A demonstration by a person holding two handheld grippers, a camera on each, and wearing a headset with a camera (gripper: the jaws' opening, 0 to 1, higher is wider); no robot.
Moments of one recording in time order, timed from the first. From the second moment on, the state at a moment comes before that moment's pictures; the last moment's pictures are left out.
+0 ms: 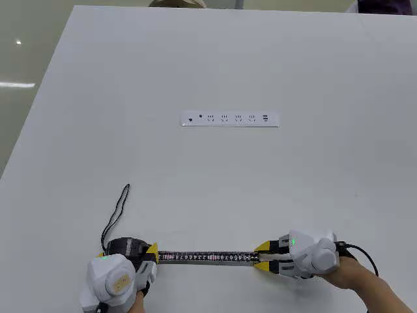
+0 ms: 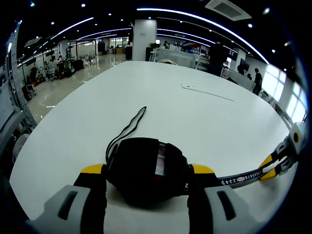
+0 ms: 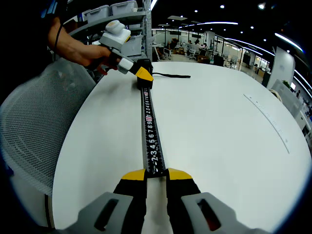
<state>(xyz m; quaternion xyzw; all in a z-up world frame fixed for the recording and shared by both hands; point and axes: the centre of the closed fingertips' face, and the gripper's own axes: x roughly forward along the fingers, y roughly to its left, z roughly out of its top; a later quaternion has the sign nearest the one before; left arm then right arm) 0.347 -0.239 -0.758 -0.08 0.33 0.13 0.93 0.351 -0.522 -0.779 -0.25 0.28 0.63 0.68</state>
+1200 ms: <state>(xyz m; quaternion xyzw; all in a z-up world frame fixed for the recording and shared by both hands) 0.346 -0.240 -0.758 -0.08 0.34 0.13 0.93 0.349 -0.510 -0.776 -0.25 0.27 0.63 0.68</state>
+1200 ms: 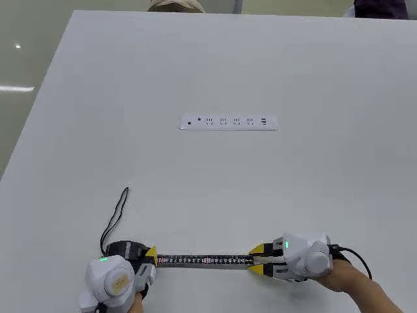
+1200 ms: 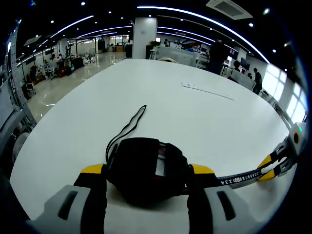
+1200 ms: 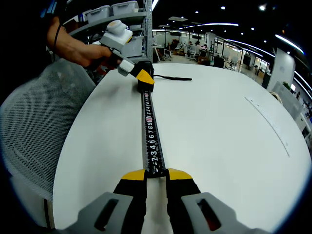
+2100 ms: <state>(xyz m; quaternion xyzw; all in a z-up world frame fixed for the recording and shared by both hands) 0.347 -0.240 -0.758 -0.08 0.34 0.13 0.93 0.348 -0.496 -0.774 -0.25 0.27 0.64 0.68</state>
